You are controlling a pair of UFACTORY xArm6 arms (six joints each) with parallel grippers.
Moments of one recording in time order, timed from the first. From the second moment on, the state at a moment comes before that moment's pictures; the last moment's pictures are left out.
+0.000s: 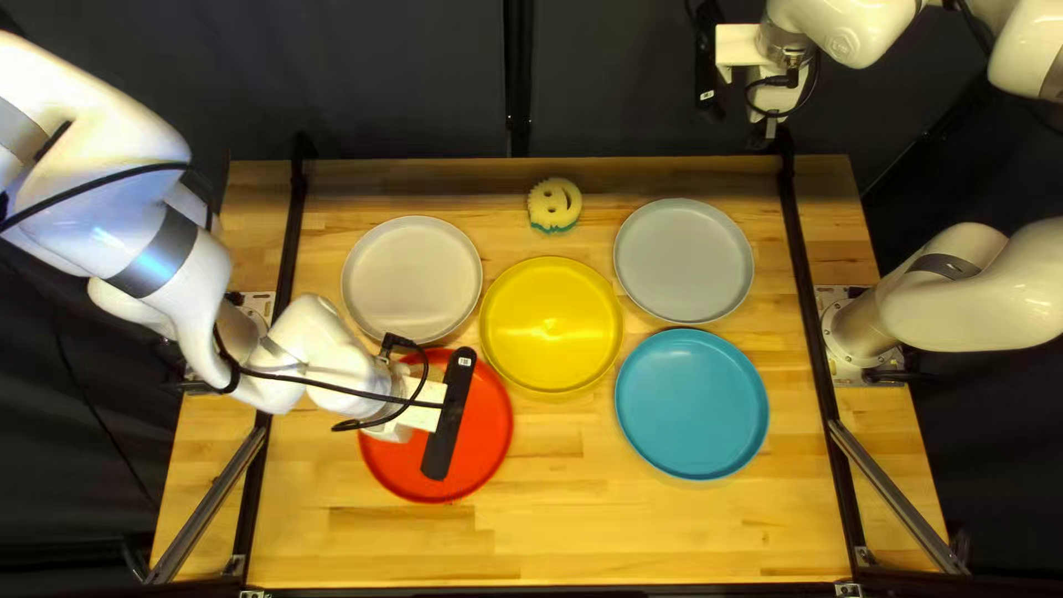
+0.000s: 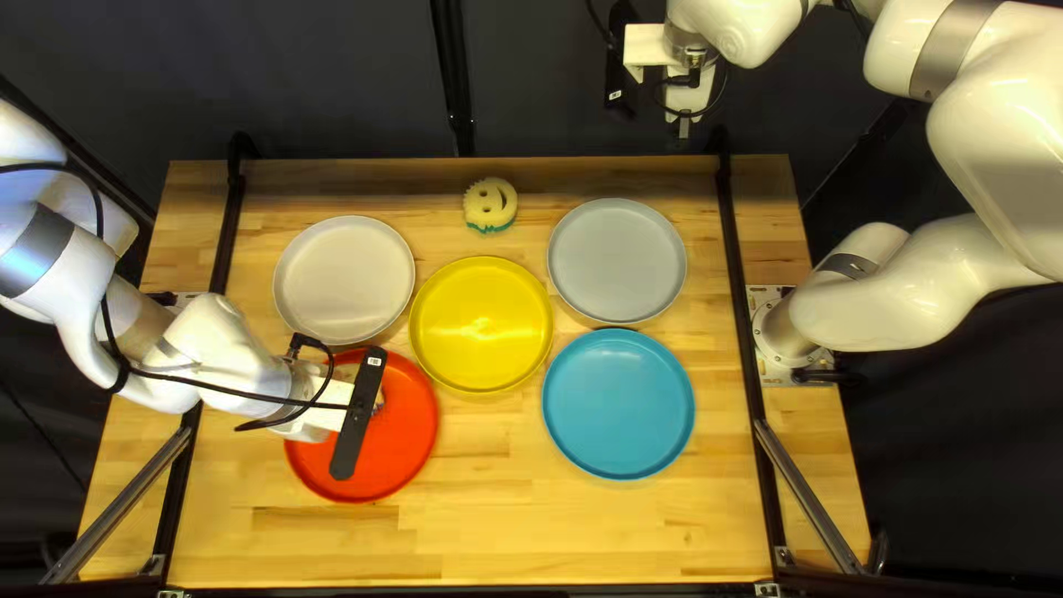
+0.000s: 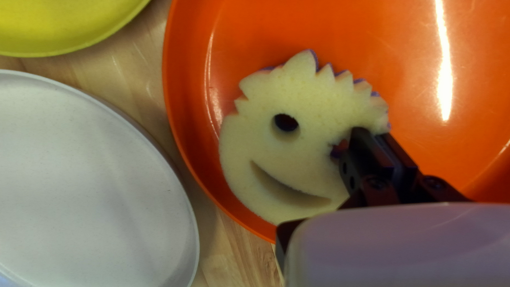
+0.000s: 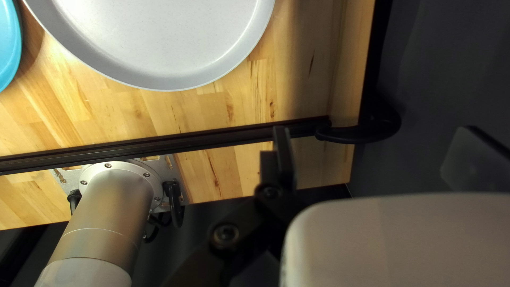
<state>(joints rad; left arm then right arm) -0.51 -0.09 -0.47 0.26 0.46 -0.45 -0.79 -0.41 -0.78 -0.16 1.24 -0.65</state>
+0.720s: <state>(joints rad) -0.55 0.01 -0.57 0.29 0.46 -0.48 -0.79 -0.41 -0.78 -0.16 1.24 -0.65</state>
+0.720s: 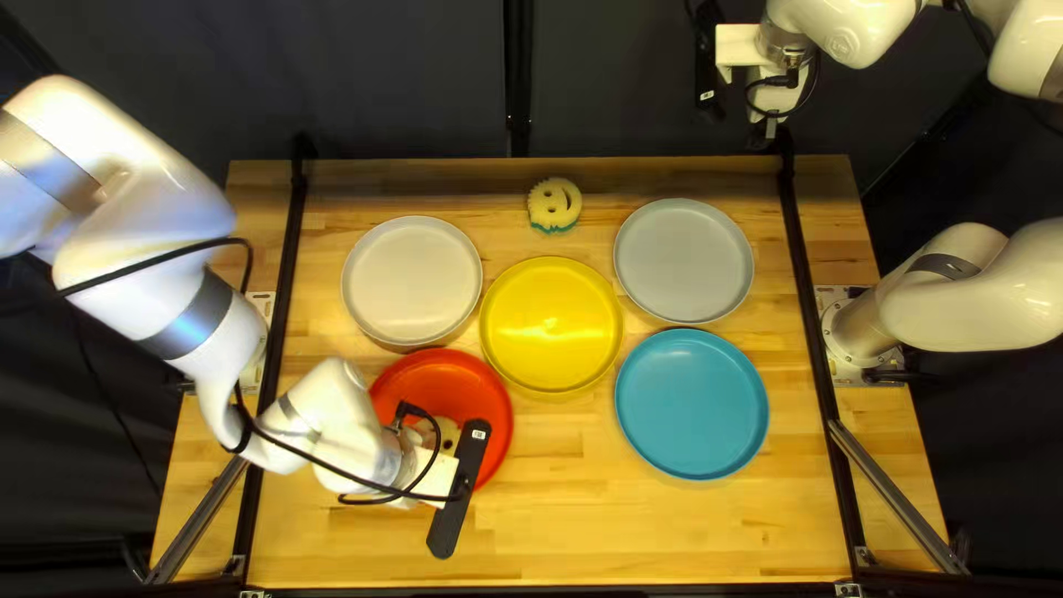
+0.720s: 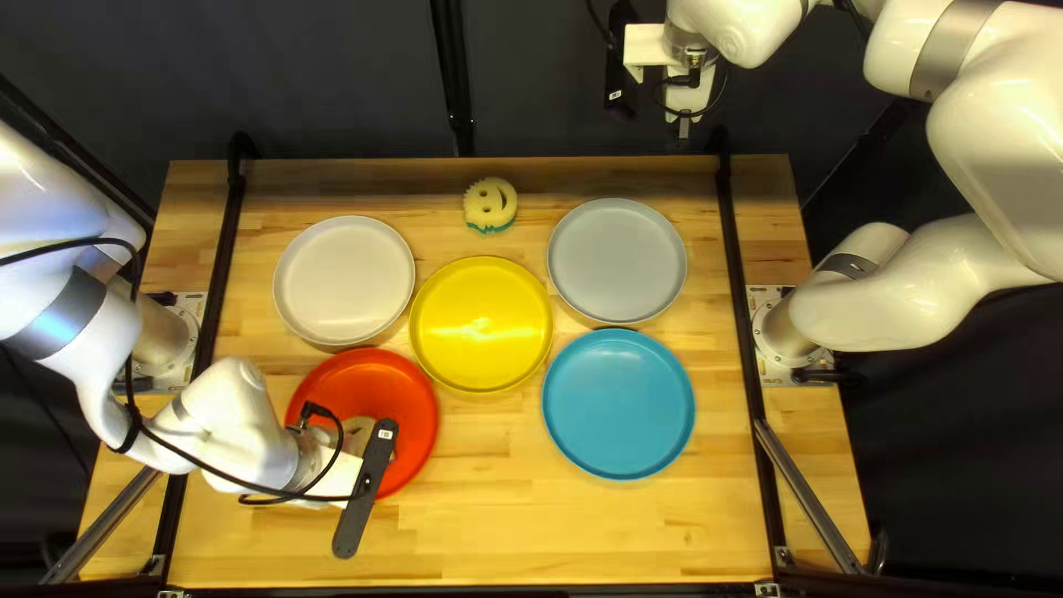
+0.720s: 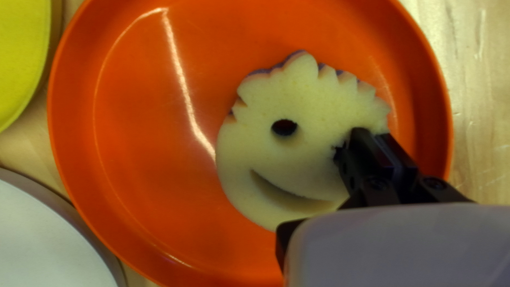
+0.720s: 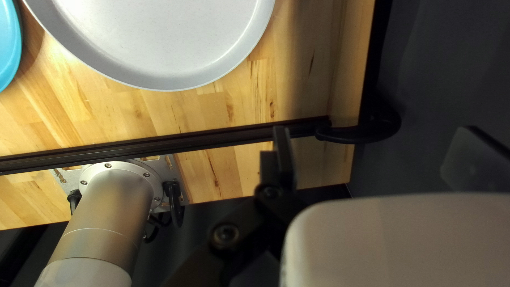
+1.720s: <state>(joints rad) -0.39 -0.22 -0.52 0.28 0.67 -0.34 -0.79 -0.41 -0.78 -0.16 1.24 -0.65</state>
